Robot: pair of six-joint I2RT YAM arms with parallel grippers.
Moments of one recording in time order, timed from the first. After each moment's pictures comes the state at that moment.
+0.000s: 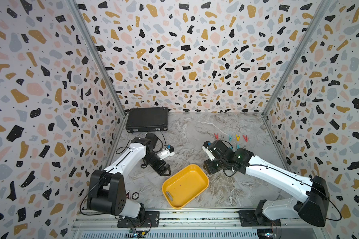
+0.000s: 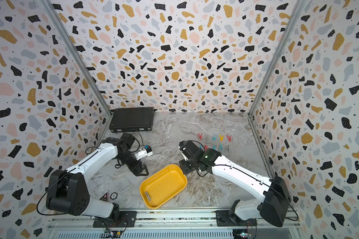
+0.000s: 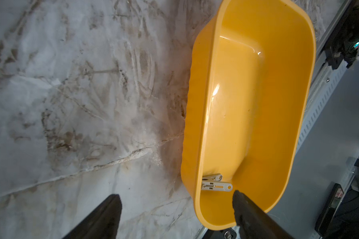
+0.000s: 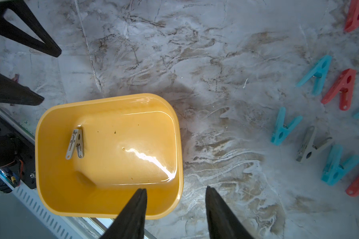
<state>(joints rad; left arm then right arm) -0.23 1.47 1.04 -1.12 0.49 0.60 0.91 1.33 1.13 -0.81 -0.01 0.39</state>
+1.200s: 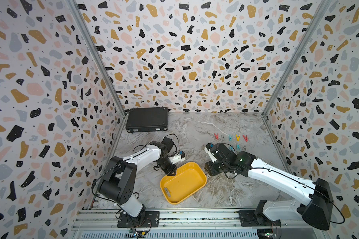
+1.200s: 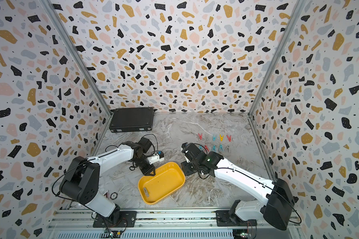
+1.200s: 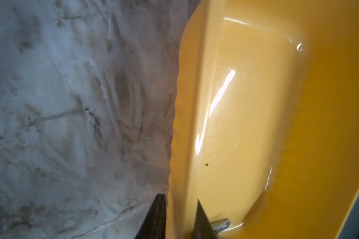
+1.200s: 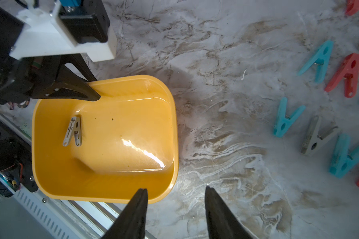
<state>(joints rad) -0.42 1.61 0.99 -0.91 0.39 0.49 0.91 1.29 1.05 -0.77 0.00 0.43</state>
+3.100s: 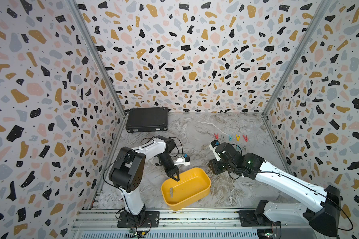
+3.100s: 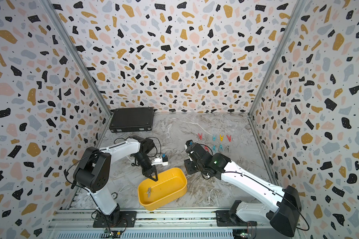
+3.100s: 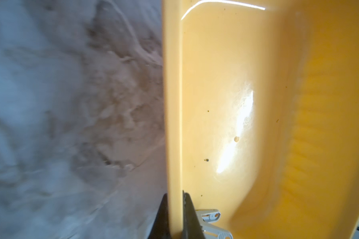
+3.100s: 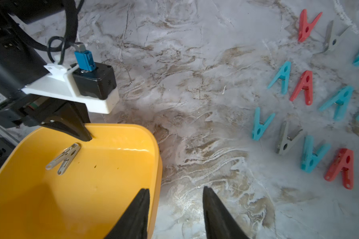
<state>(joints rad) -0.42 1.77 1.14 -1.18 0.59 0.77 0.91 1.19 1.05 -0.77 0.08 0.45</state>
